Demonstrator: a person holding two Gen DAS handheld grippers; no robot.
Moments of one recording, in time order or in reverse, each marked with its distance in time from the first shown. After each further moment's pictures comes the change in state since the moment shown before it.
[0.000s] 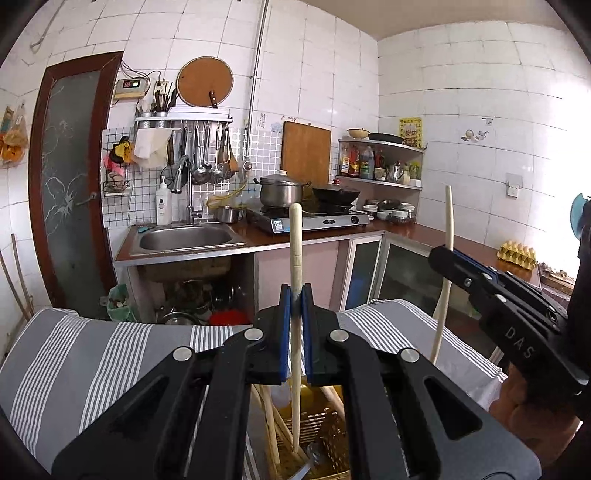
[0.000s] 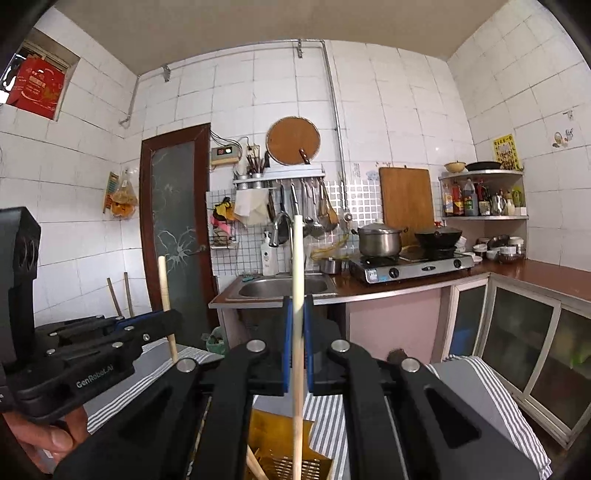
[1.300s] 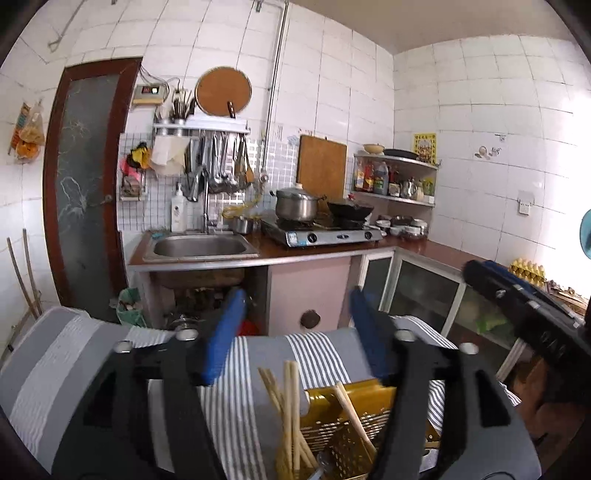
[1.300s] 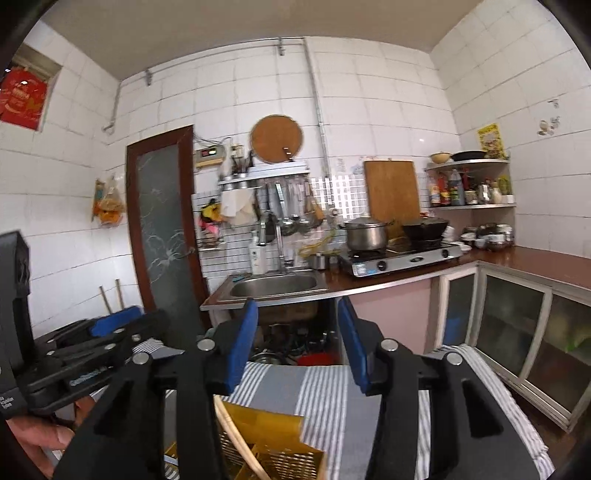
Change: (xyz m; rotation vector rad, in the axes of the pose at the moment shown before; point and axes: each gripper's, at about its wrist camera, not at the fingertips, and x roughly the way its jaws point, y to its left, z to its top) left arm -0.013 0.012 0.013 -0.034 -0.068 0.055; right arm -0.022 -0.013 0.017 0.048 -0.002 -0.052
